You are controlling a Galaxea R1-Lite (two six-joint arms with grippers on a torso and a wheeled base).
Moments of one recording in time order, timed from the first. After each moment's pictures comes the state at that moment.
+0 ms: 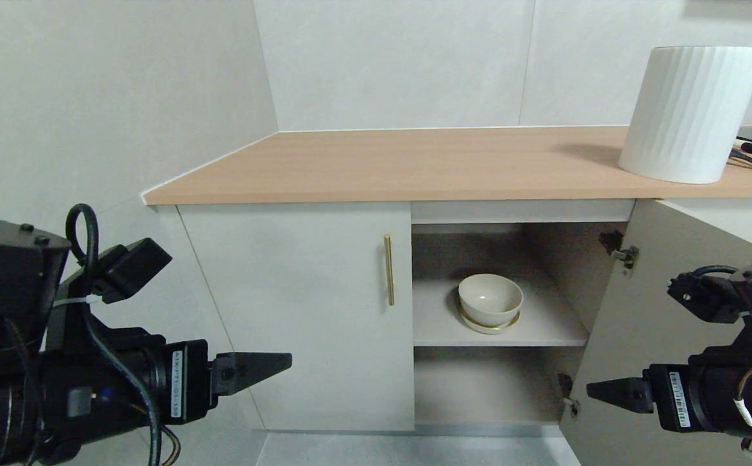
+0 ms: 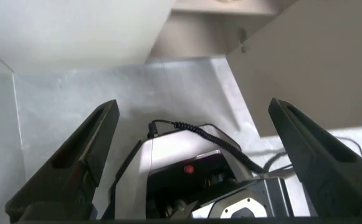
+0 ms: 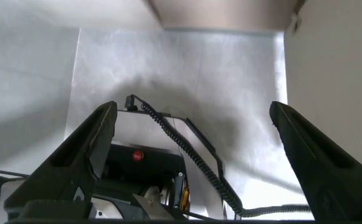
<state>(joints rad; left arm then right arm) -0.53 1.25 -0.78 0.17 -0.02 -0.51 0.54 1.32 -0.72 0.21 -0.13 0.45</state>
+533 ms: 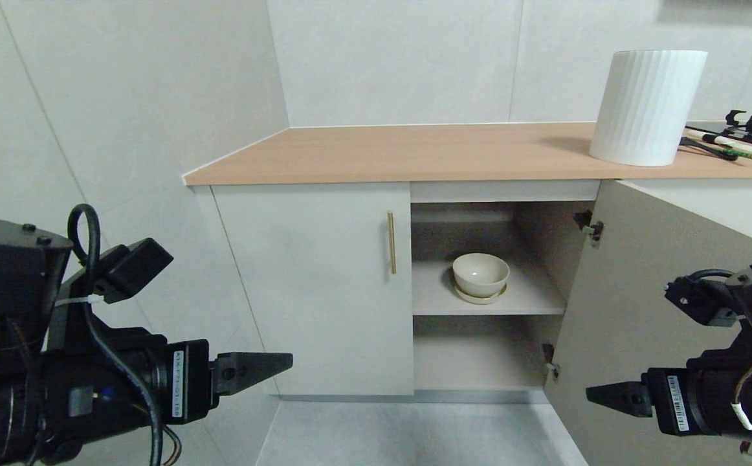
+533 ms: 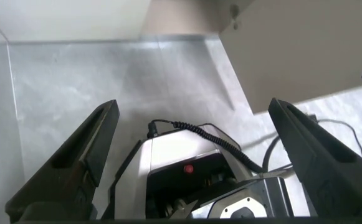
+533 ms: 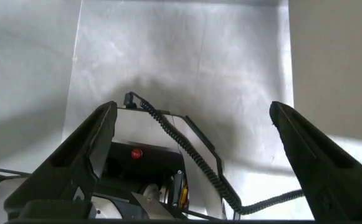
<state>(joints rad) -0.54 1.25 -0.78 0.17 -0.02 -0.51 0.54 1.33 -0.71 0.20 -0.13 0.45</state>
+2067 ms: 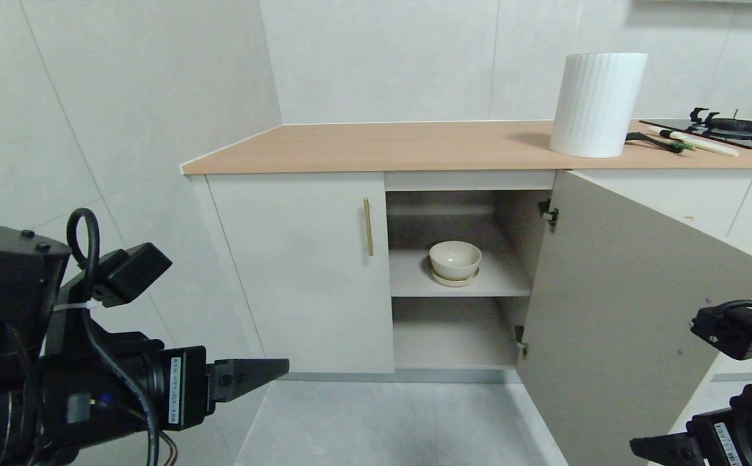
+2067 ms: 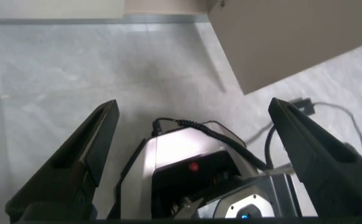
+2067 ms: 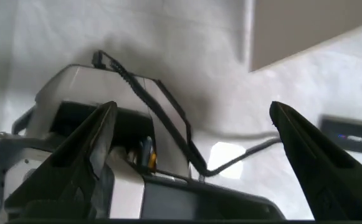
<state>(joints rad) -0.54 1.25 -0.77 0.17 -0.02 -0.48 0.54 1.25 -0.72 0.43 -0.14 0.34</state>
